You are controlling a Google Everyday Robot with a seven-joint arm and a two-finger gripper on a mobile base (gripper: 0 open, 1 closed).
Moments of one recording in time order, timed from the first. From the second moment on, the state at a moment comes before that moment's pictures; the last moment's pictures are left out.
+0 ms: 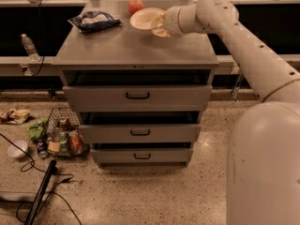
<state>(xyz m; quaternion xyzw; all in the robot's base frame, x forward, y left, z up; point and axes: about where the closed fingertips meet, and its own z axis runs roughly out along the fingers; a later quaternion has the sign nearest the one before) 0.858 -0.036 0.896 -0.75 0.37 -0.19 0.51</state>
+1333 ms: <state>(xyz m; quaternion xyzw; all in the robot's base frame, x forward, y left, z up) 0.930 0.012 0.918 -0.72 0.44 -0.17 0.51</state>
